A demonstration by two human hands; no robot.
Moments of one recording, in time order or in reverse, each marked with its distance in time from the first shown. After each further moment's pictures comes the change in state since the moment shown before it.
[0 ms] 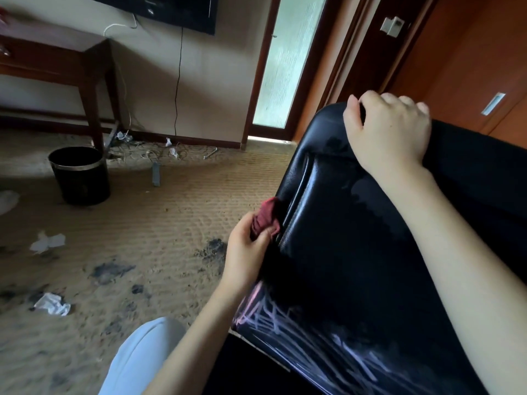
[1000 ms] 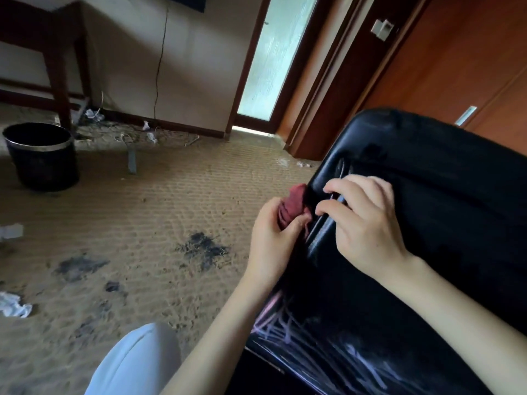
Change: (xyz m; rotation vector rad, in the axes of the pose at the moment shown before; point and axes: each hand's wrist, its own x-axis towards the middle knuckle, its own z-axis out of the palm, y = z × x) left_hand 0.031 -0.002 0.004 -0.180 -0.057 0.032; right_hand -0.093 -0.052 -0.005 0.339 -0.035 -0.424
